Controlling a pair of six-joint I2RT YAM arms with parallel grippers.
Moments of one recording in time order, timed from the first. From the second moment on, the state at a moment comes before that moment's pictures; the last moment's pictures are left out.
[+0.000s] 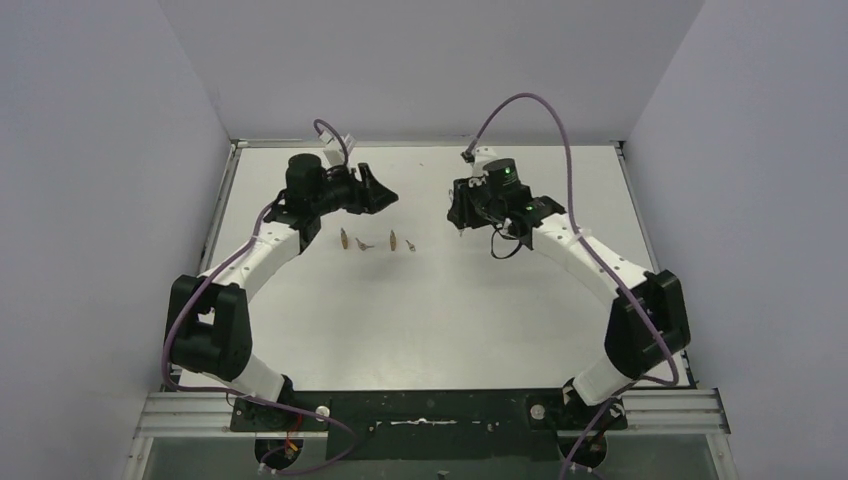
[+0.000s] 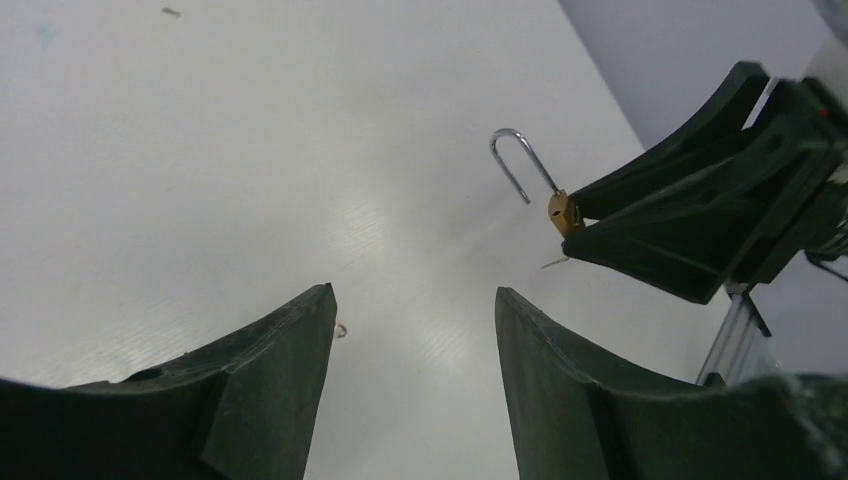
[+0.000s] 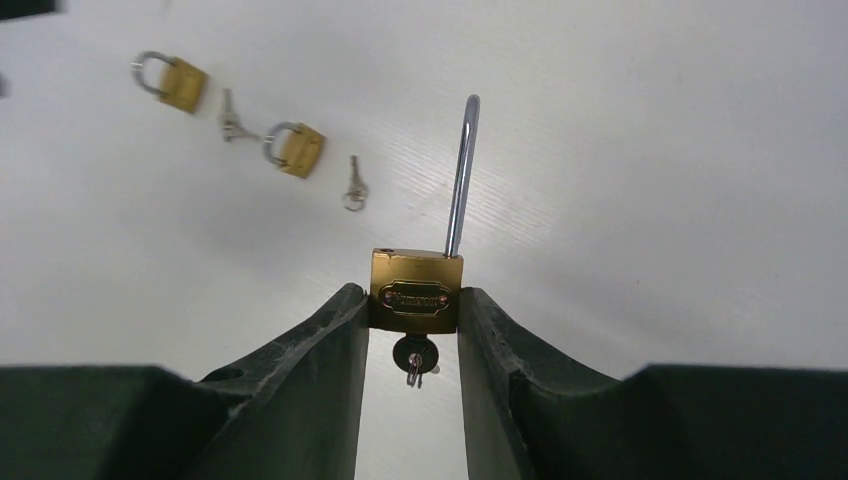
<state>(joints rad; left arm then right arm) -0.27 1.55 1.10 0.08 0.49 -0.43 0.50 1.64 1.24 -0.29 -0.07 0.21</state>
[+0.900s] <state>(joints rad) -0.30 1.67 1.06 1.33 1.33 -1.09 0.49 1.39 1.43 -0.61 -0.80 0.19</state>
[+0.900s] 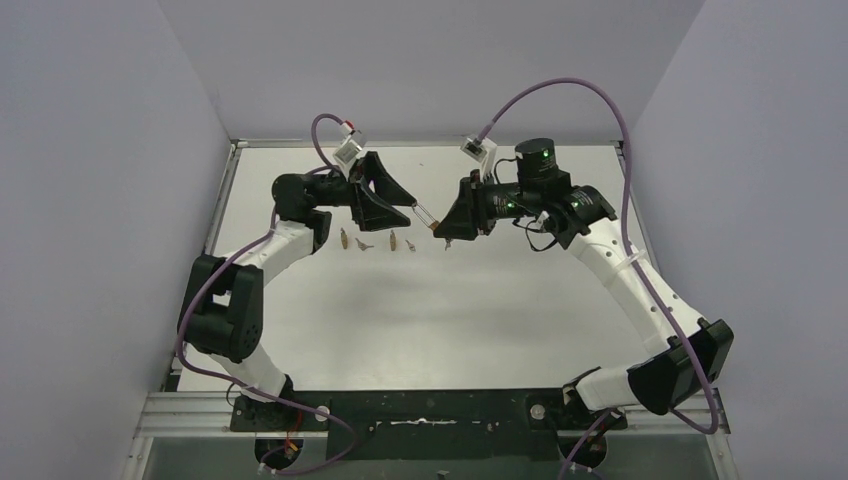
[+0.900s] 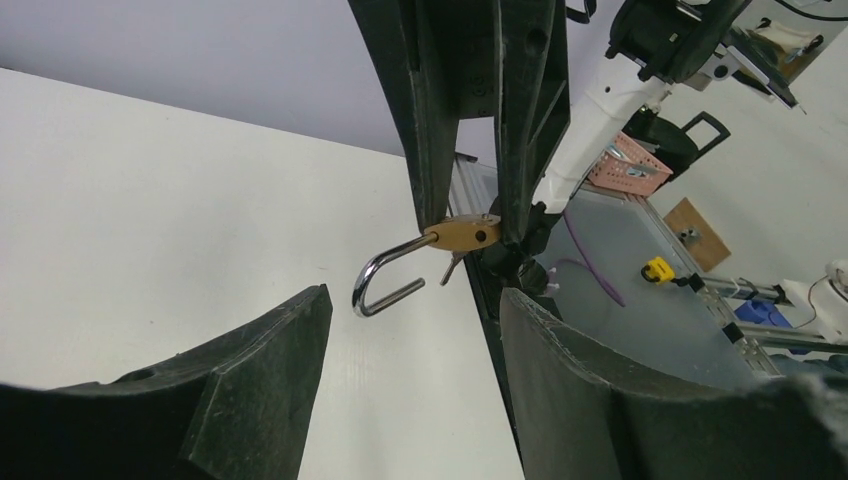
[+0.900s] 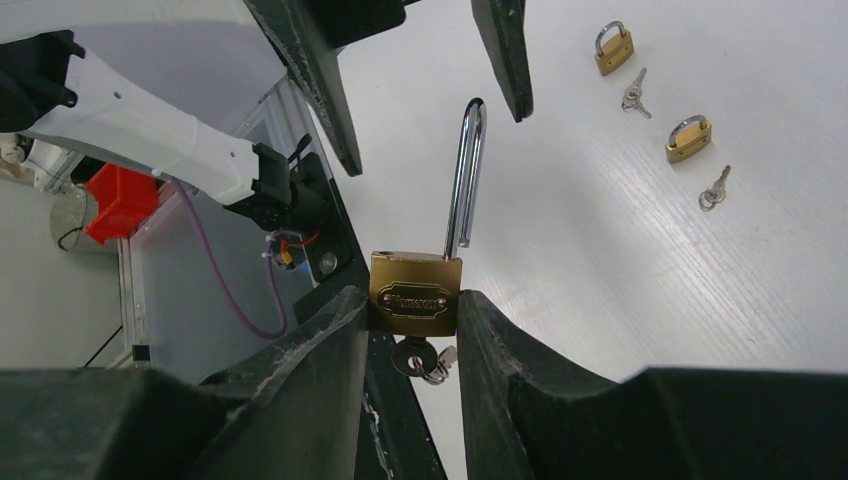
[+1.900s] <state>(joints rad) -0.38 1.69 1.15 1.35 1.38 -1.18 0.49 1.35 1.46 -0.64 -0.85 0.18</state>
